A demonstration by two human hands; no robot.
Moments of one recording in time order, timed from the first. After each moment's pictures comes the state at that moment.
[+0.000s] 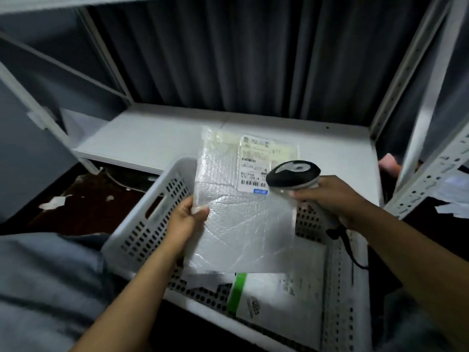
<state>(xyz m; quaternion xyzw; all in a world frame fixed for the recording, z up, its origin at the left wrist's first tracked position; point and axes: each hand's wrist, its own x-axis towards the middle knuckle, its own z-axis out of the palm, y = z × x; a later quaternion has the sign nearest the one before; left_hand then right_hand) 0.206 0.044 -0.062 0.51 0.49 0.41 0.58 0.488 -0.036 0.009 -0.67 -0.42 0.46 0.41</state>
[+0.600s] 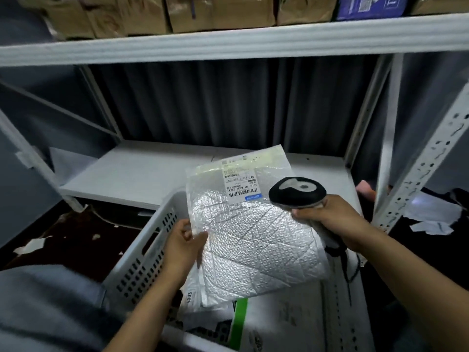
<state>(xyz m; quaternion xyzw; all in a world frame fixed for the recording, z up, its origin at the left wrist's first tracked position) 0.194 0.044 -0.034 0.55 0.52 0.42 0.50 0.475 -0.057 0.039 -0.67 -0.42 0.39 0.47</state>
